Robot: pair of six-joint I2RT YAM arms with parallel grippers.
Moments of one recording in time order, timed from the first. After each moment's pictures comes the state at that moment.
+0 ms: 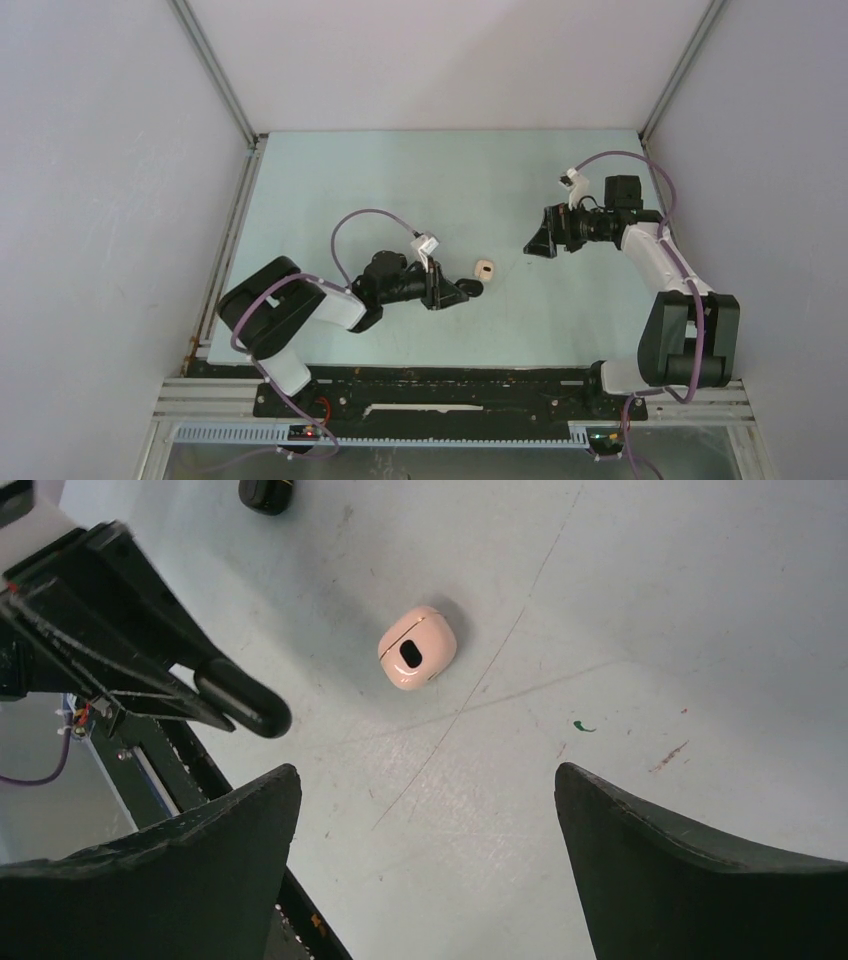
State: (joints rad) left arm -0.75 1.65 0.44 0.97 0.52 -0.56; right arm -0.06 1.43 0.98 -0.56 -0.87 -0.23
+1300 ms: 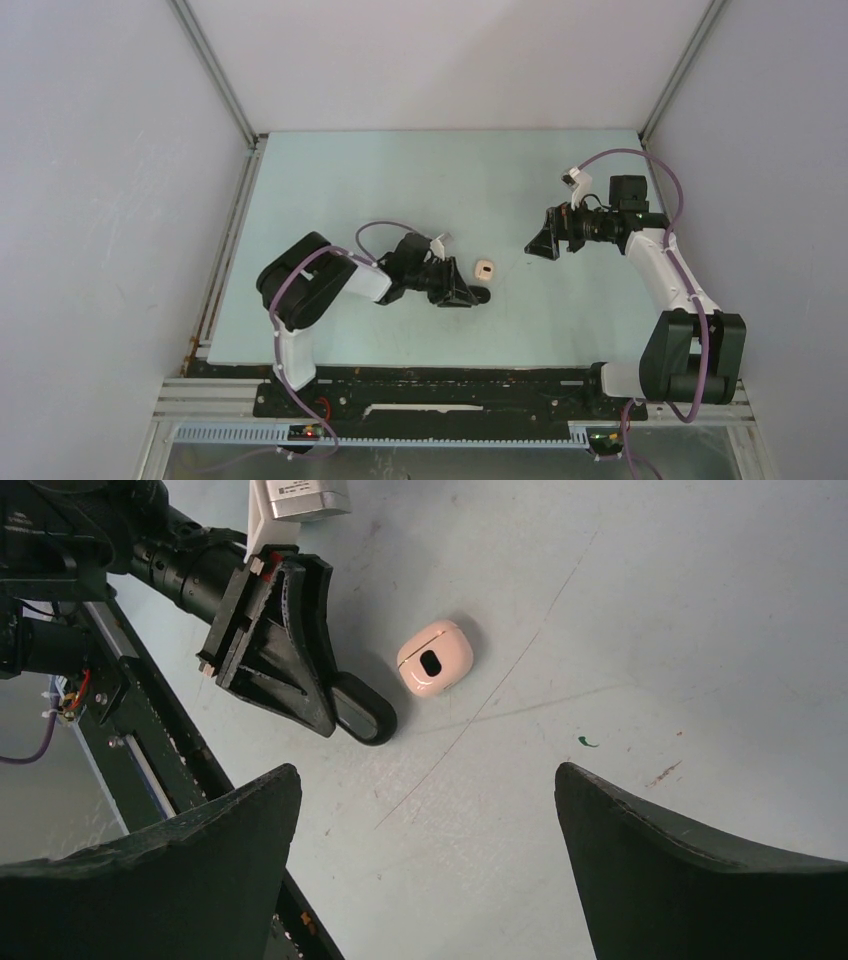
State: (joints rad) left arm -0.71 1.94 0.74 0.60 0.65 -1.01; right arm -0.06 1.35 0.98 -0.57 -0.90 -0.28
